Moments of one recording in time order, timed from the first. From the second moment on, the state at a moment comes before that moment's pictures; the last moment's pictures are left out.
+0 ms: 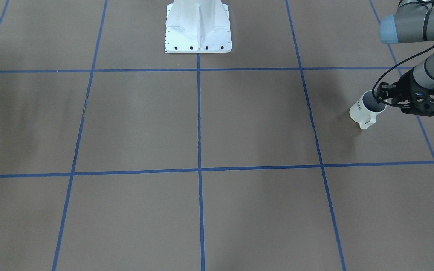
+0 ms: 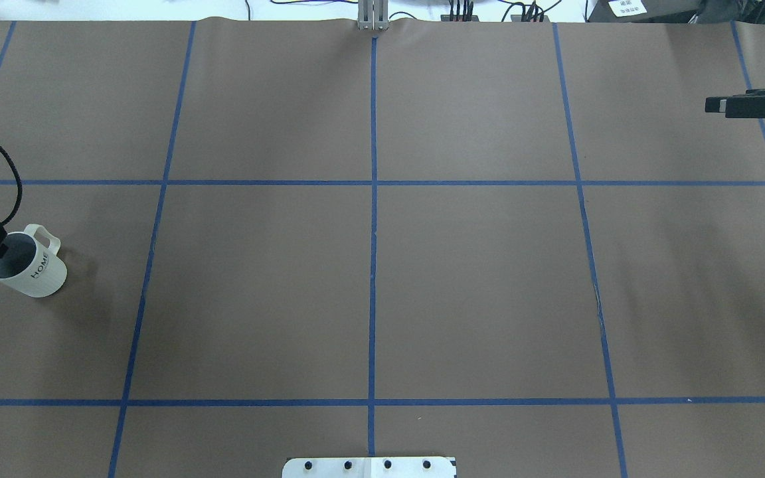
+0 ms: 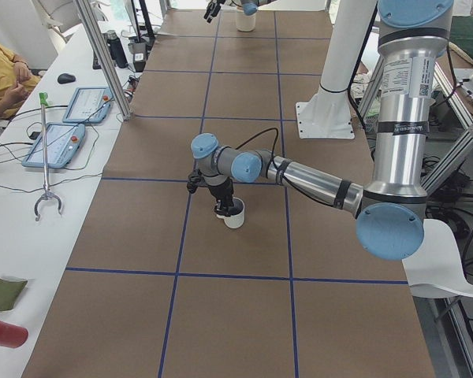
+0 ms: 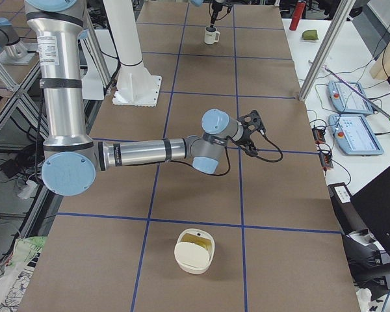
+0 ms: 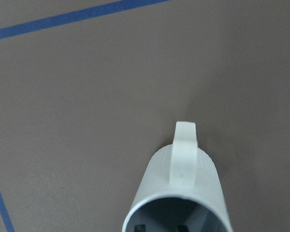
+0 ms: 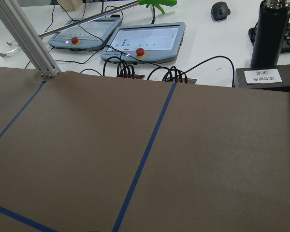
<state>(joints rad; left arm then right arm) -1.07 -1.59 -1.83 -1.51 -2.29 -0.31 1.23 -1.52 1.60 -0.44 2.15 0.78</state>
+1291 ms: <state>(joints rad) -1.40 -1.59 -1.92 -1.46 -2.29 -0.21 1.41 -1.50 1.62 -1.18 2.35 0.13</state>
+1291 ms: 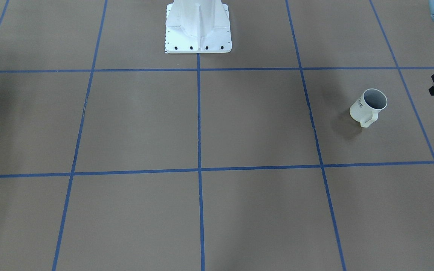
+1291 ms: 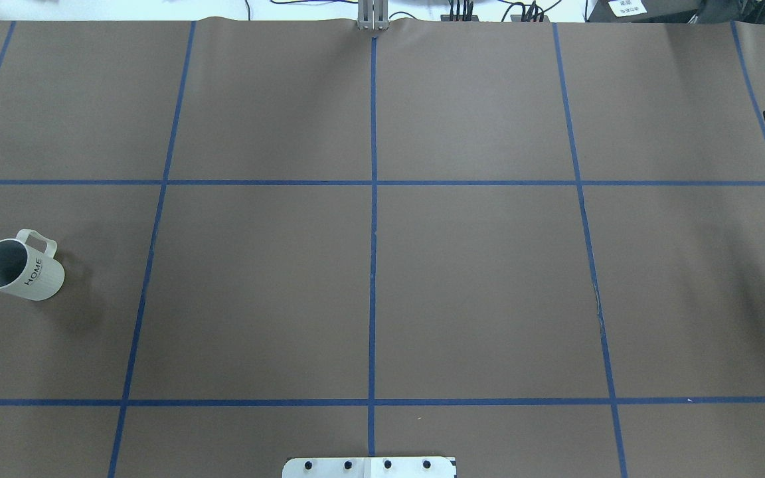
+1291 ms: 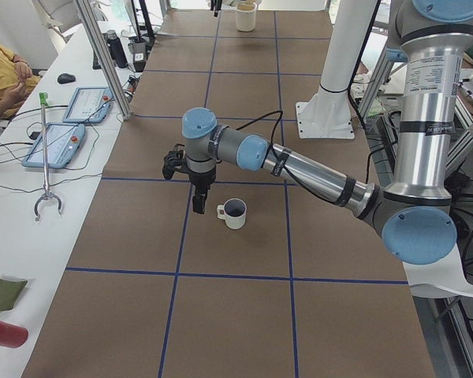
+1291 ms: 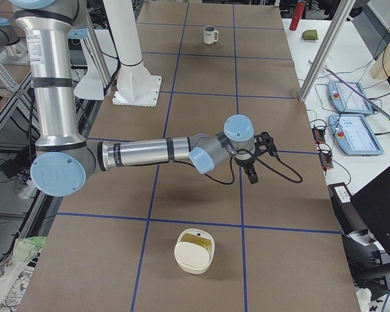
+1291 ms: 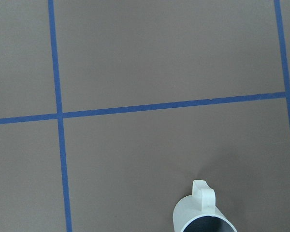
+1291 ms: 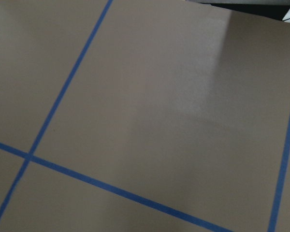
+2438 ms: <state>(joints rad) -1.57 -1.59 -1.73 -1.45 -2.36 -0.03 1.48 -1.56 1.75 -1.64 2.26 -0.13</state>
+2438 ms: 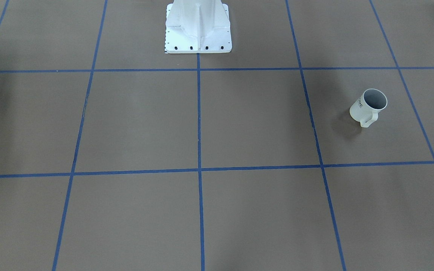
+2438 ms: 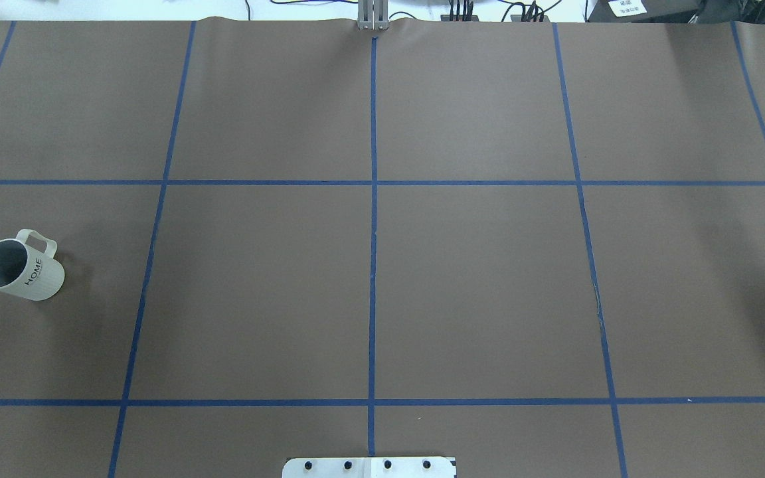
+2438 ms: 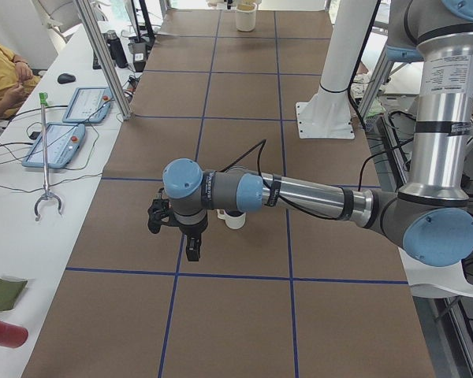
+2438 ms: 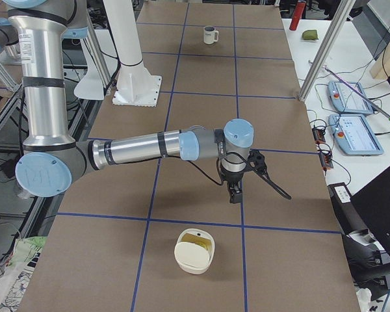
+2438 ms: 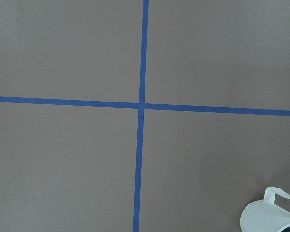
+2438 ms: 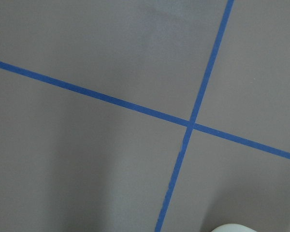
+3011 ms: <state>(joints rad) -1.57 -1.59 -1.75 -1.45 -2.29 0.00 1.48 -1.58 1.78 -1.64 2.25 -0.12</state>
